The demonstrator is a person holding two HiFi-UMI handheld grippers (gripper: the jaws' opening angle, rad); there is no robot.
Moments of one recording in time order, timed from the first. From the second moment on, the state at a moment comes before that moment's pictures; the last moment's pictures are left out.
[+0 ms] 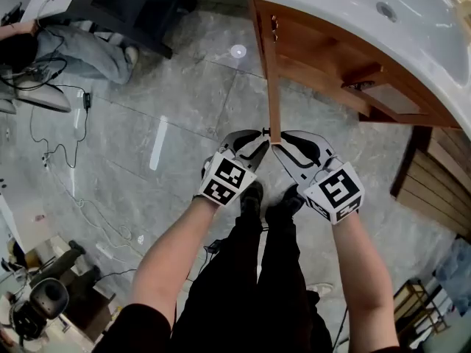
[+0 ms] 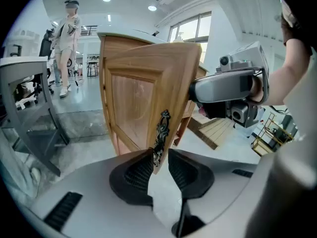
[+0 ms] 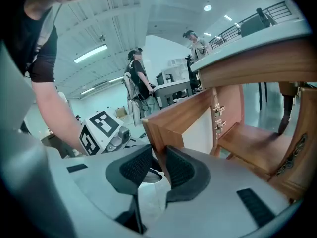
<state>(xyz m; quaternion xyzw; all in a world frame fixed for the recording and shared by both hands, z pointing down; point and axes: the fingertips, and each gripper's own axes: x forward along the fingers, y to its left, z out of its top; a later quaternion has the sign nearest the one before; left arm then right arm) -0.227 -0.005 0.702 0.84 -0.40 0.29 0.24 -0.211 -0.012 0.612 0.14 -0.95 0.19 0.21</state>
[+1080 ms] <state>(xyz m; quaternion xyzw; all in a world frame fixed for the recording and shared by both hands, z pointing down) -0.213 0.008 0.651 0.83 -0.44 0.23 0.26 -0.190 -0.050 0.591 0.25 -0.93 0.23 0.16</state>
